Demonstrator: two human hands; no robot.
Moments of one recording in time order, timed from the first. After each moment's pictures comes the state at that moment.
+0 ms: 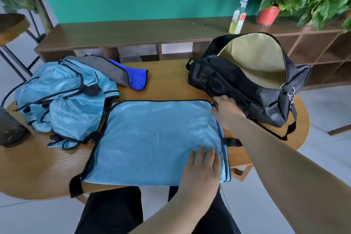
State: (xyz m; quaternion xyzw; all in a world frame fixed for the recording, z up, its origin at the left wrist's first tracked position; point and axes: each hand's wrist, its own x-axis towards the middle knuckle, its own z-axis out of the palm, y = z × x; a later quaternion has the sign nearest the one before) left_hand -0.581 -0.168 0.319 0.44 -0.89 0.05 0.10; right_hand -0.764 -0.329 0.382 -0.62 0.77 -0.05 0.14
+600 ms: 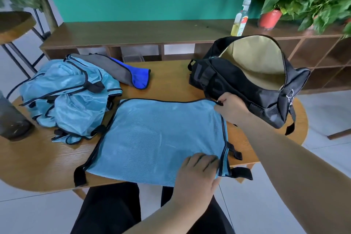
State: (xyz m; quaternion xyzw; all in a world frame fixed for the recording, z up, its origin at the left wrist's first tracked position) left_hand -0.559 -0.151 0.338 0.38 -0.87 -0.04 0.32; right_hand -0.763 -0.316 0.415 -0.56 0.78 -0.19 0.20
